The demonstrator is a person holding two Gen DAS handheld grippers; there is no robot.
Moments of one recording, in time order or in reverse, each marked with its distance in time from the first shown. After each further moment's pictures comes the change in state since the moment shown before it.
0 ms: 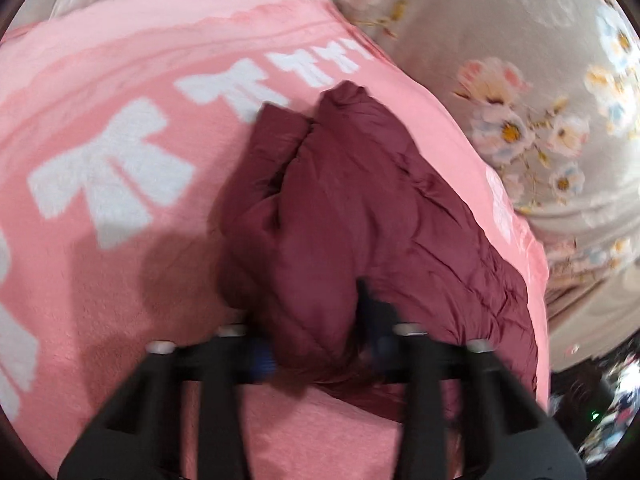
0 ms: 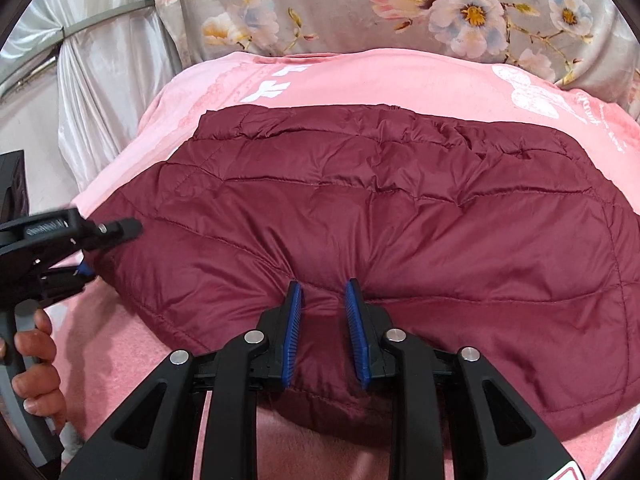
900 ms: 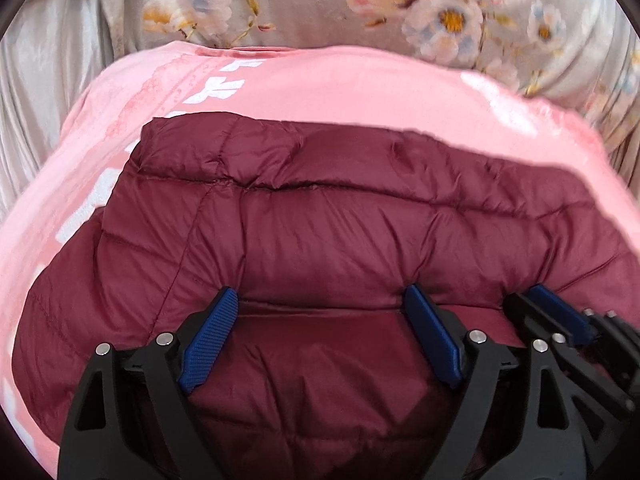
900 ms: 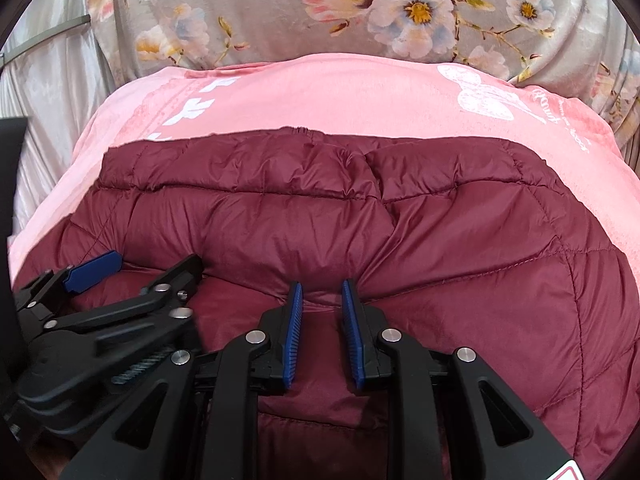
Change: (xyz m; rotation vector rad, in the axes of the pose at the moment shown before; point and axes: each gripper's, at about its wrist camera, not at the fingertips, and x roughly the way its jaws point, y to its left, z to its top) left arm 0.099 -0.135 -0.029 0.481 -0.059 0.190; right arm 0.037 -0.046 0.042 0.065 -0.030 -0.185
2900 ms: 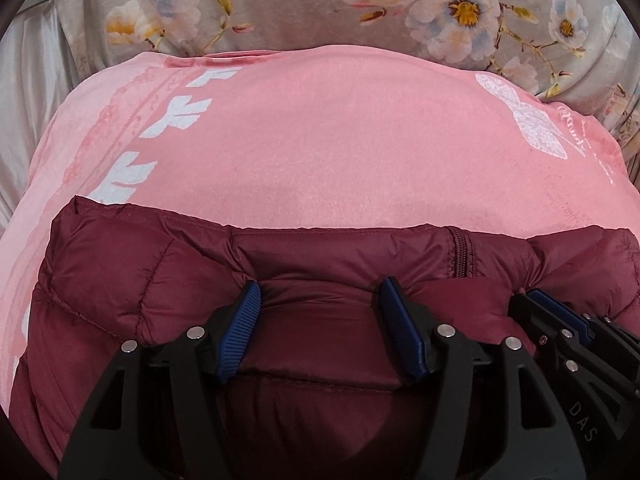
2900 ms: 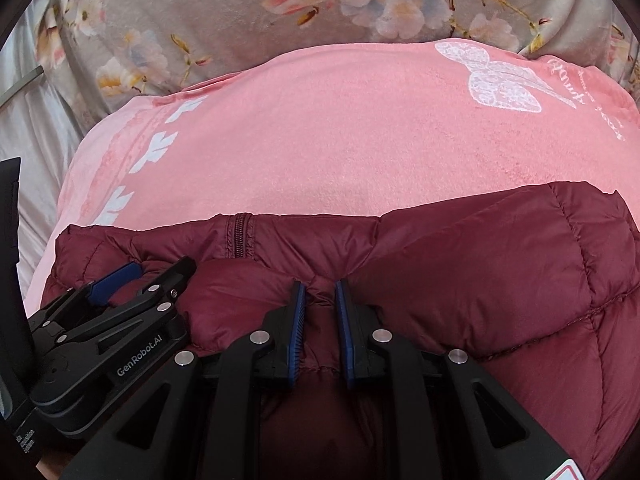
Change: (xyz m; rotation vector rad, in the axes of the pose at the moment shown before) left arm 0.085 -0.029 0.087 0.066 0.036 0.061; right arm 0.079 -0.034 0.079 0.118 0.065 0.070
